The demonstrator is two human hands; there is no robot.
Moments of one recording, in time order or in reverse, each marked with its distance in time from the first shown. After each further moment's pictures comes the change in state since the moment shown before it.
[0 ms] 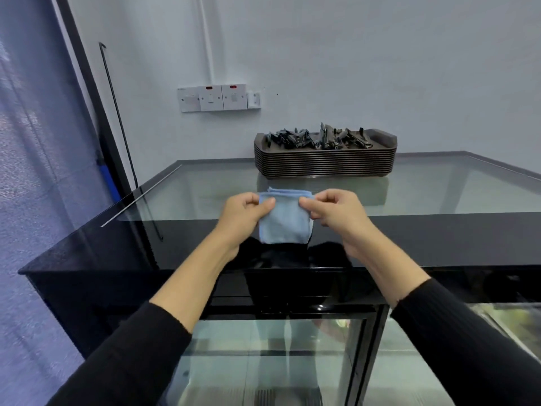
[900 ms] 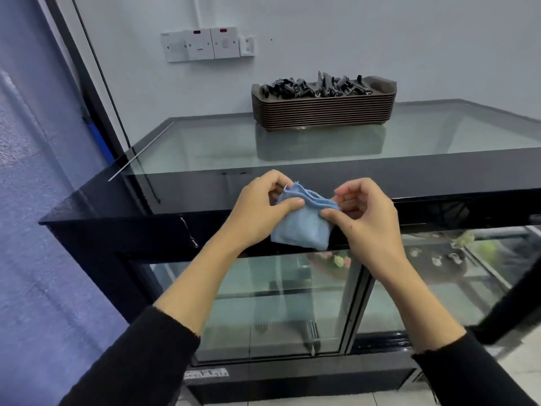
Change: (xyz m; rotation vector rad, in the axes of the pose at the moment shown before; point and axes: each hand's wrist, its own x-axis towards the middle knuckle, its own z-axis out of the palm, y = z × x) left_hand -0.095 -0.011 -0.013 0.367 -0.219 0.228; right_hand -0.131 0.033 0.017 -0.115 0.257 -0.216
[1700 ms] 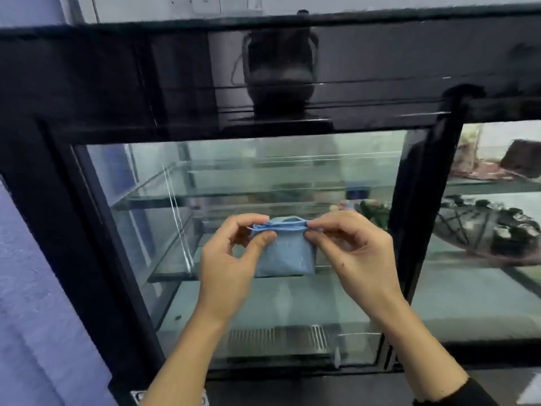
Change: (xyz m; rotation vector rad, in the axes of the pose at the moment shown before) left_hand -0.135 -0.243 0.134 -0.238 0.509 0.259; right_hand -0.114 0.247 0.094 0.057 0.000 -0.491
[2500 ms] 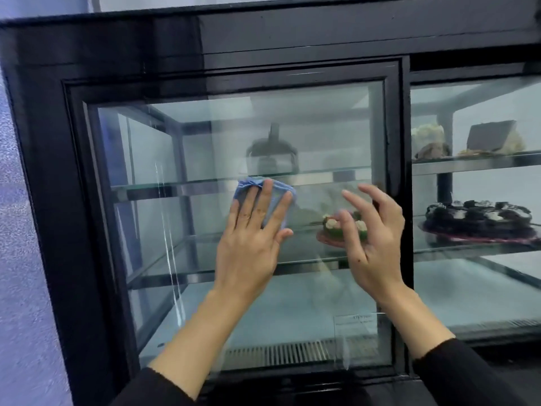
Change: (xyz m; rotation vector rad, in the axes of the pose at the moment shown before) left_hand -0.040 -0.103 0.036 1.072 0.013 0.762; right_hand -0.071 0.115 -0.008 -0.383 0.386 -0.421
